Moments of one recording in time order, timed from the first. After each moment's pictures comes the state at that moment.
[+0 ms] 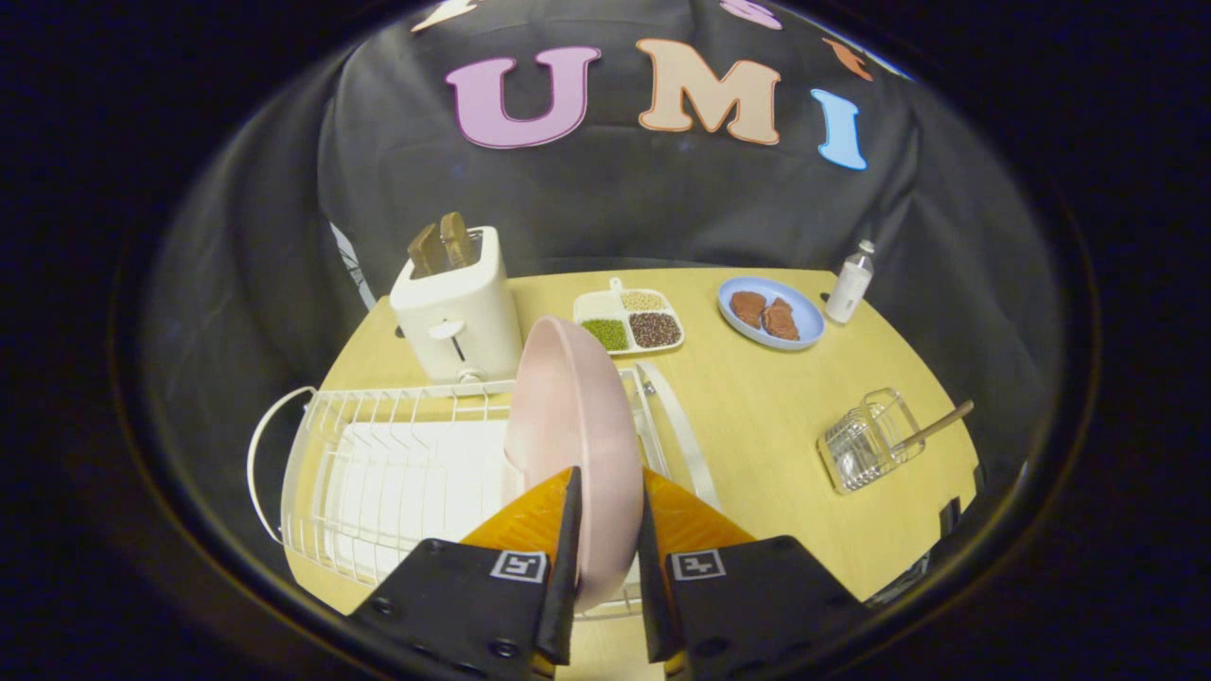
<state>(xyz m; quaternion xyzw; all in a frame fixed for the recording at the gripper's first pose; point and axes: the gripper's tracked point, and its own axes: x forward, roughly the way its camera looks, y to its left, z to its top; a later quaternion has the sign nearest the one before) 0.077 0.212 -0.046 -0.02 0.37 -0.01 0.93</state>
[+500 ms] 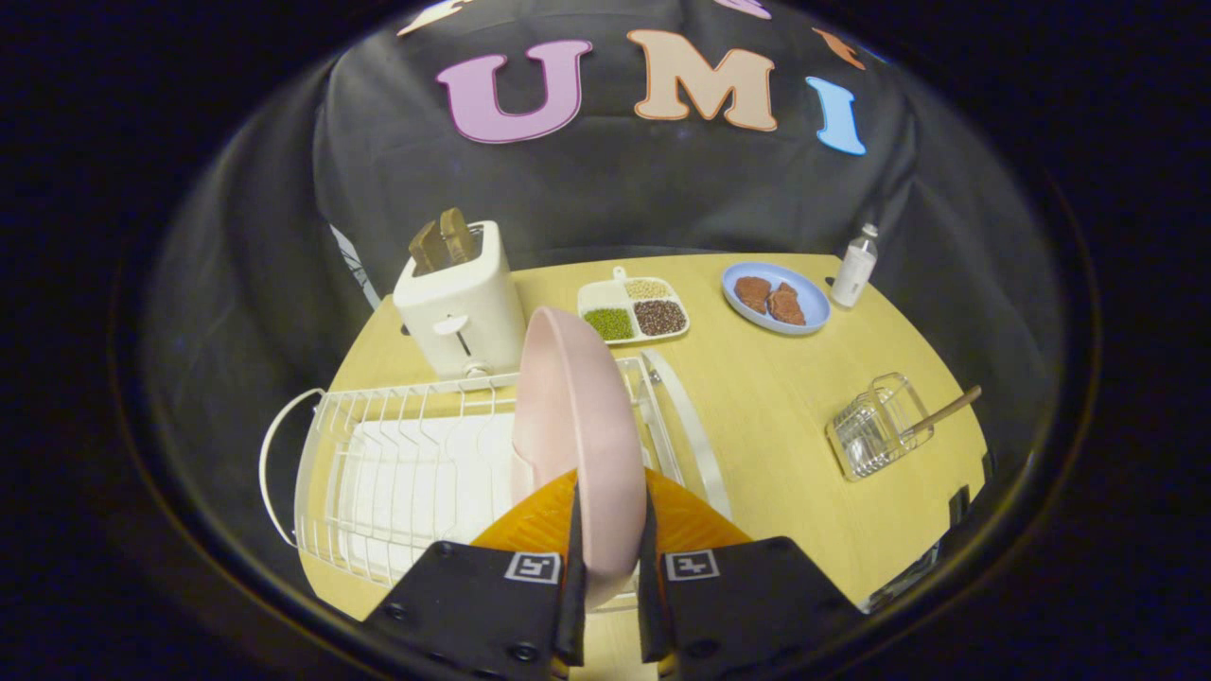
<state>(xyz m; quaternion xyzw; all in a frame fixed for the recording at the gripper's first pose) 0.073 0.215 -0.044 0.00 0.39 0.00 0.92</state>
